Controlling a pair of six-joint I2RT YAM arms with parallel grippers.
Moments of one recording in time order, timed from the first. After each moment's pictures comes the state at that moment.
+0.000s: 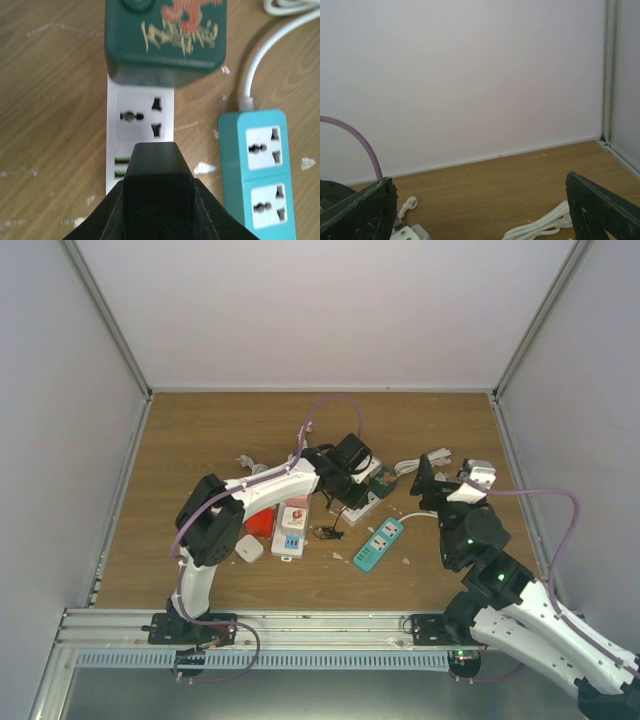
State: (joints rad) left arm -0.84 1.99 1.59 -0.66 0.16 -0.15; right arm 0.81 0.55 0.60 0.02 0.81 0.15
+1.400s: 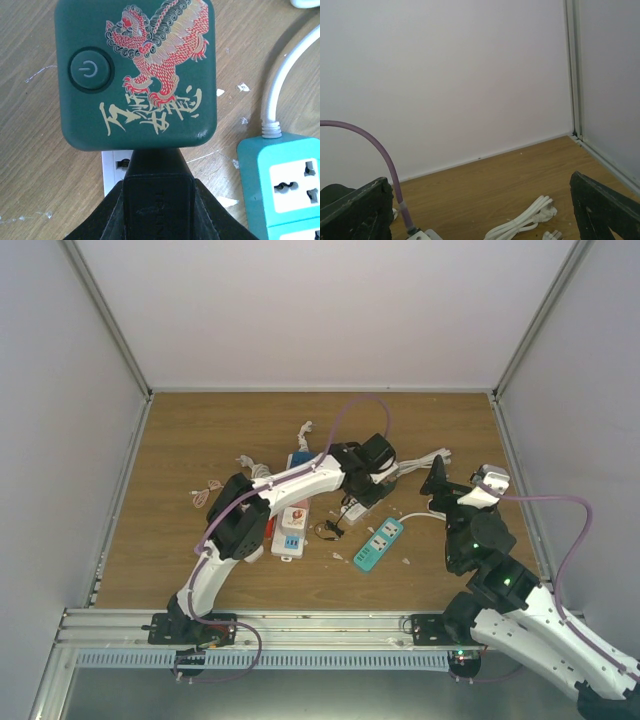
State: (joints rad) left arm -0.89 2.21 1.90 -0.83 0.02 -0.04; right arm 0.81 0.49 0.59 -0.03 0.94 0.19
